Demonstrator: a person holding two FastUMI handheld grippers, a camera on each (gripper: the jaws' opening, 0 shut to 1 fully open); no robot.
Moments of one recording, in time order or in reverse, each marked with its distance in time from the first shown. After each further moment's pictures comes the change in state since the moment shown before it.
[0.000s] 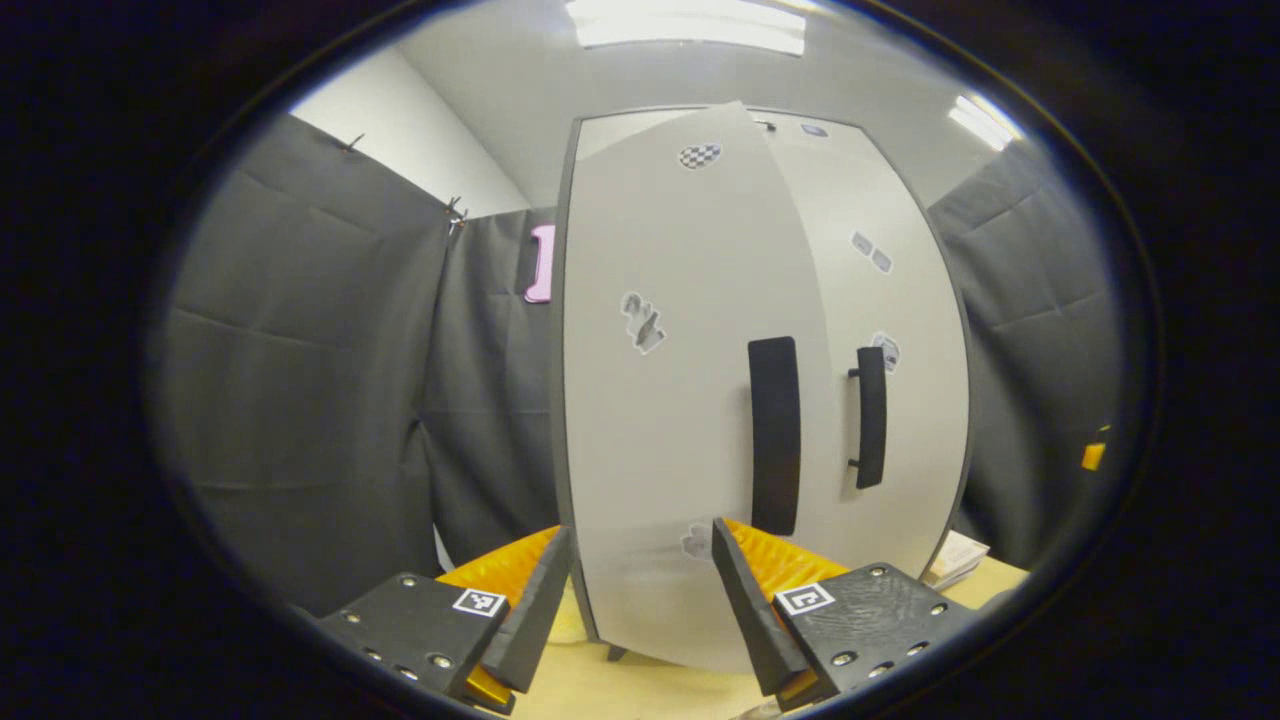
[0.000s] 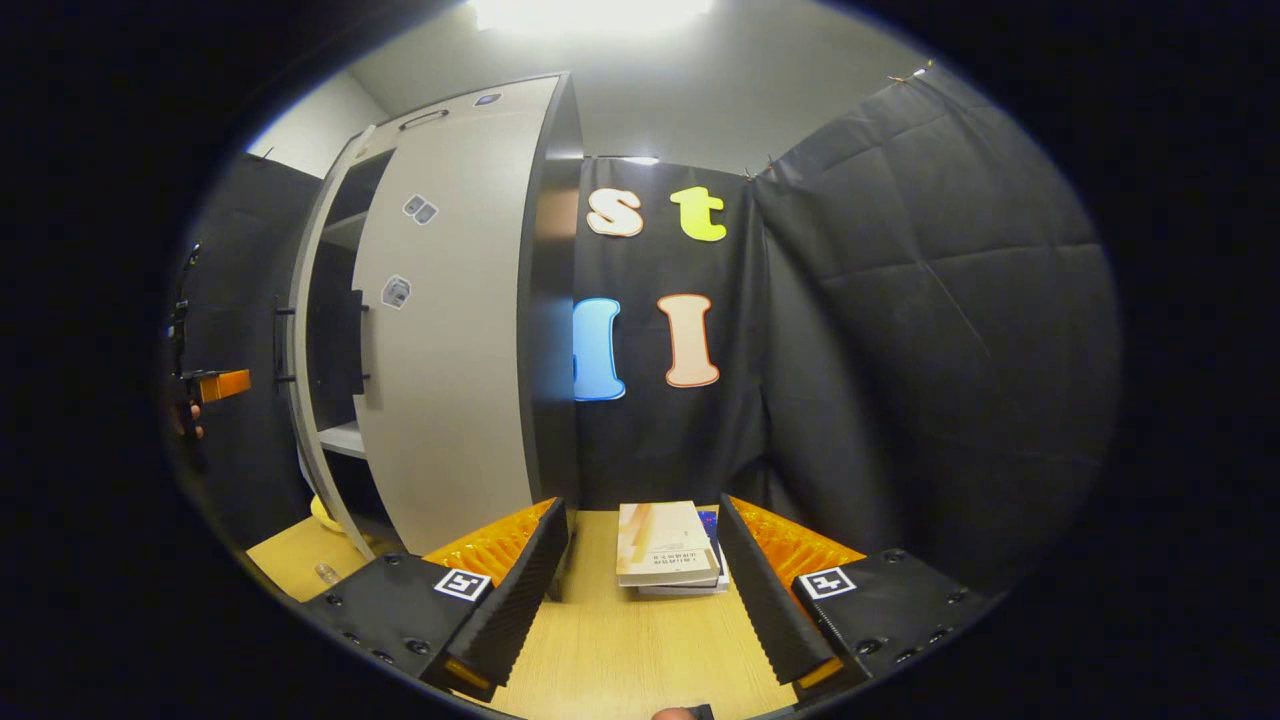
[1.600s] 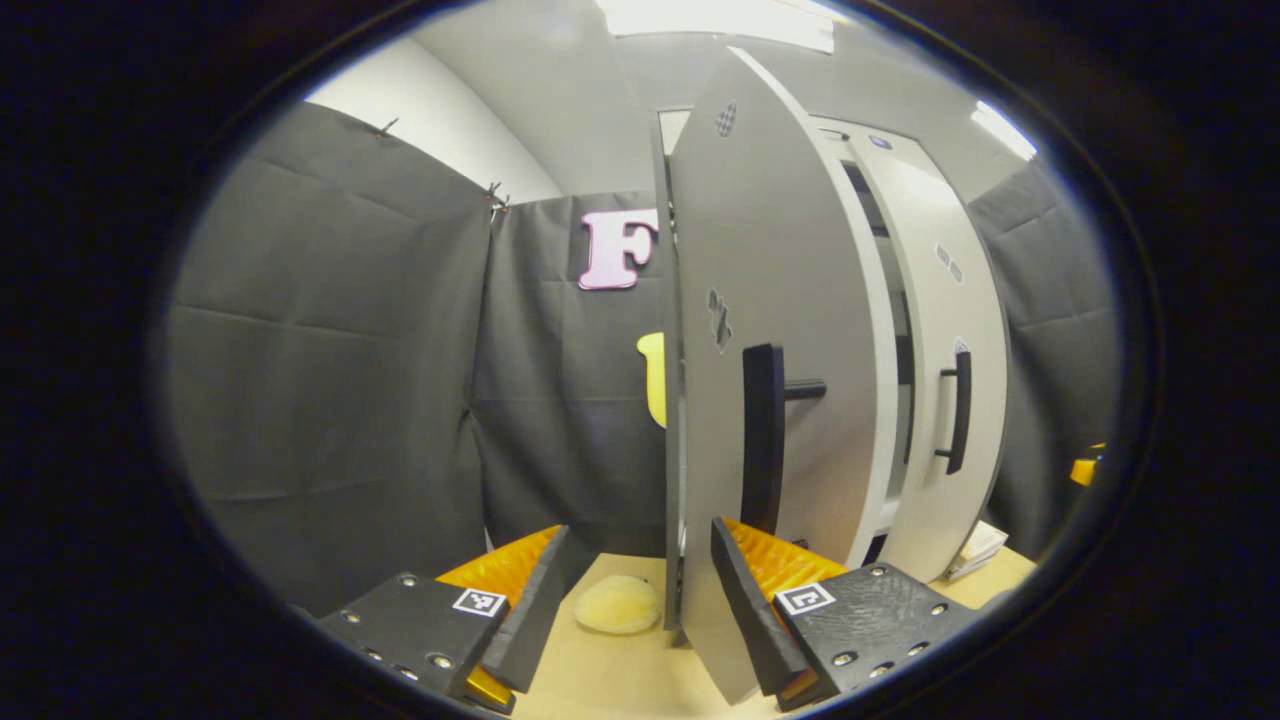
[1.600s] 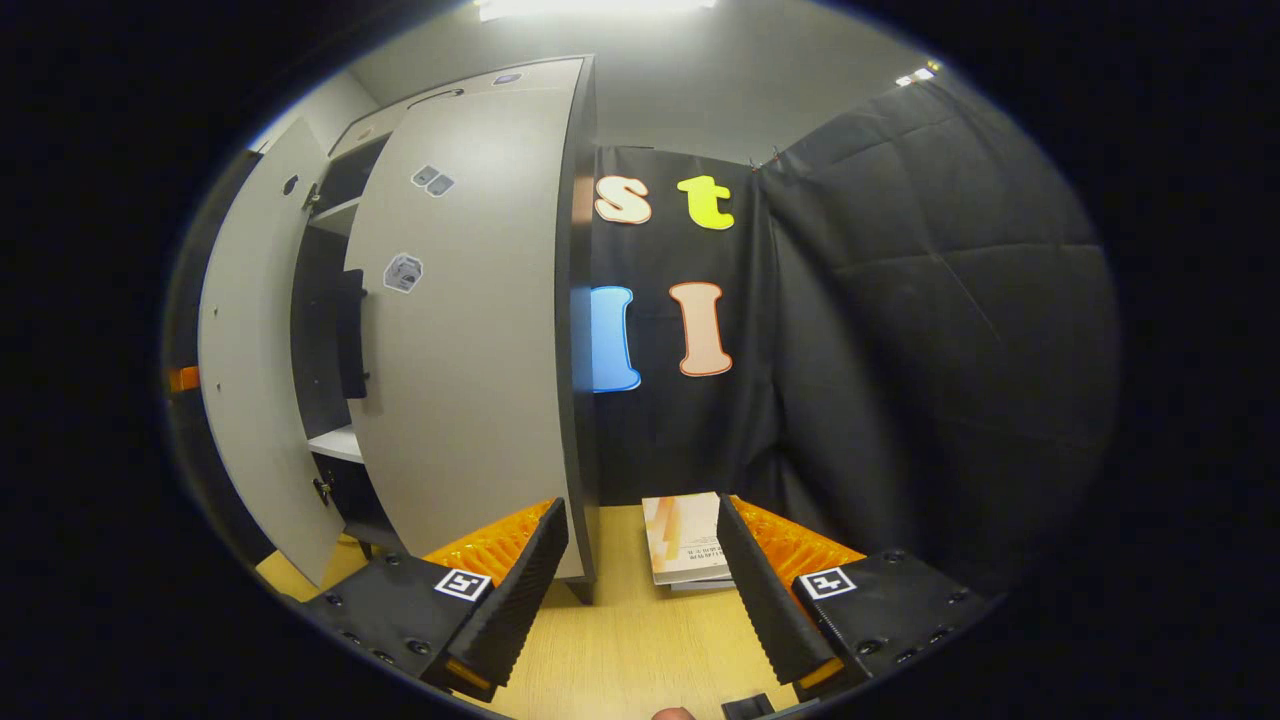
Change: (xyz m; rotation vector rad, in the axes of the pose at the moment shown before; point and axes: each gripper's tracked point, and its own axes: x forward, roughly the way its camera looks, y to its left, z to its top) left arm -0.008 0.101 0.006 -0.026 0.047 0.042; right arm 0.021 0.051 -0.012 0.017 0.045 -0.059
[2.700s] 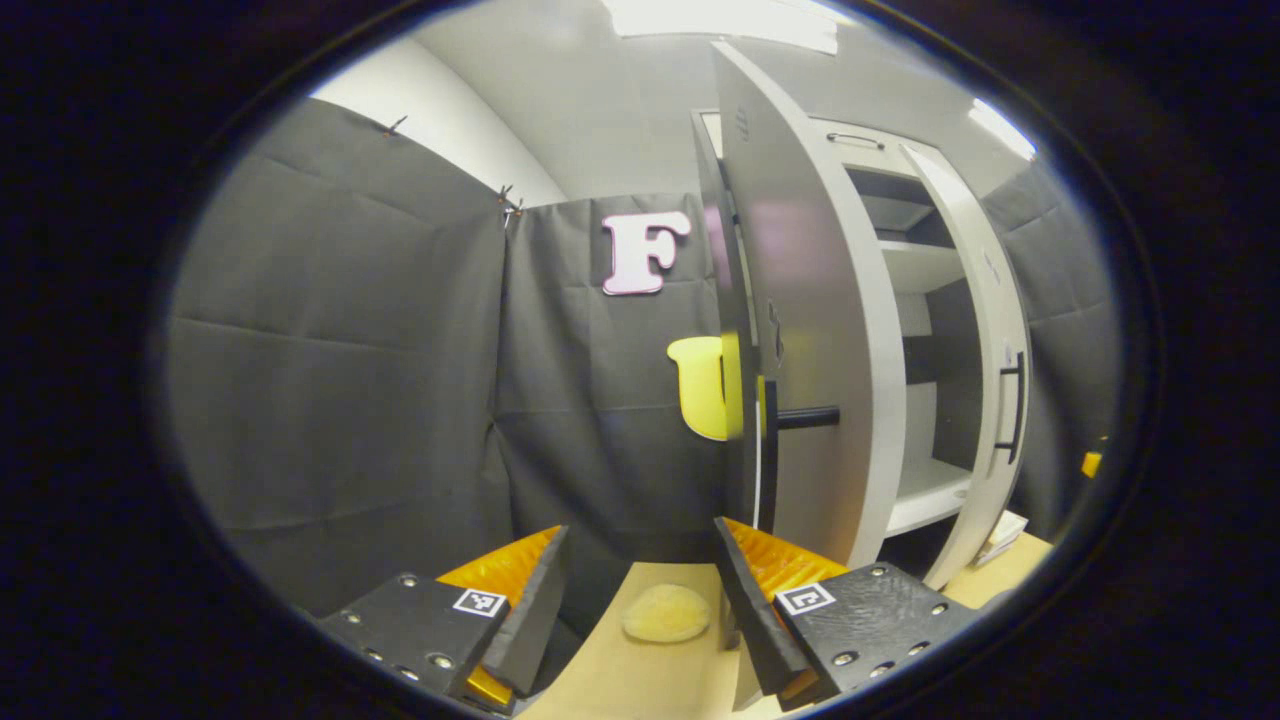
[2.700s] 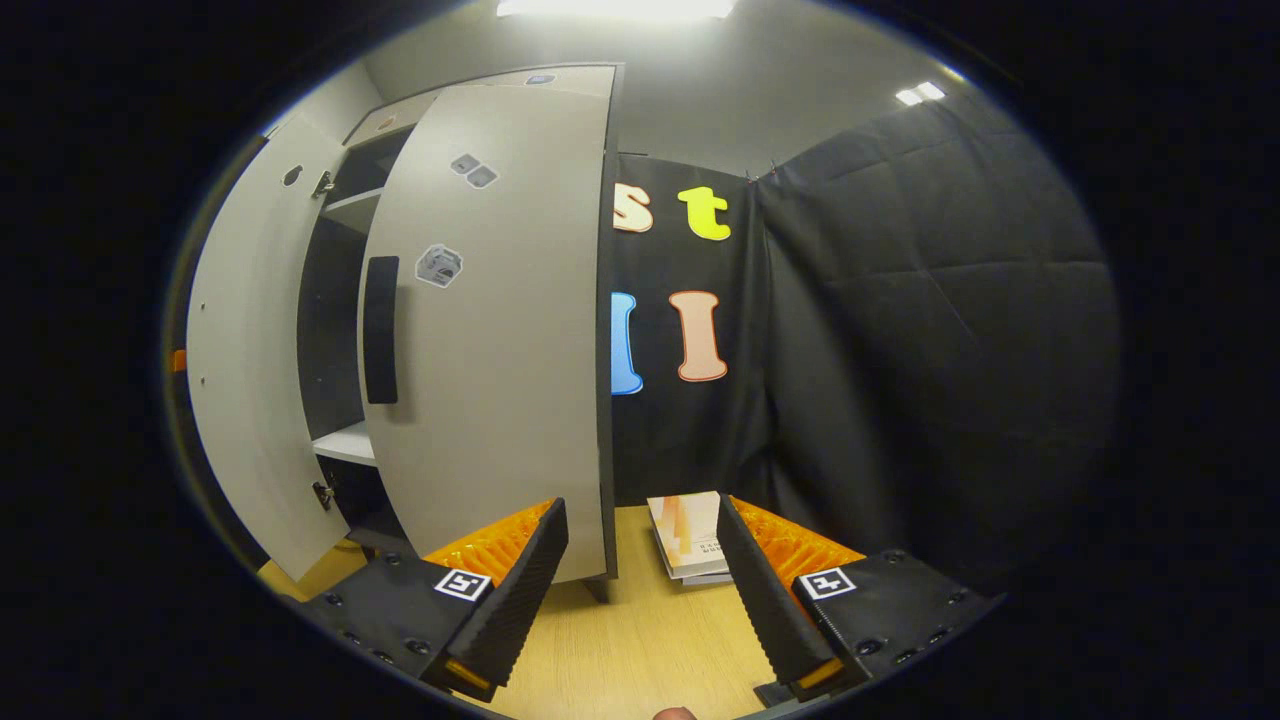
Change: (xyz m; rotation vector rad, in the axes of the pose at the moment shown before) left arm 0.020 0.097 0.010 0.014 -0.010 0.011; right arm -0.020 0.049 0.002 0.000 -0.011 -0.069
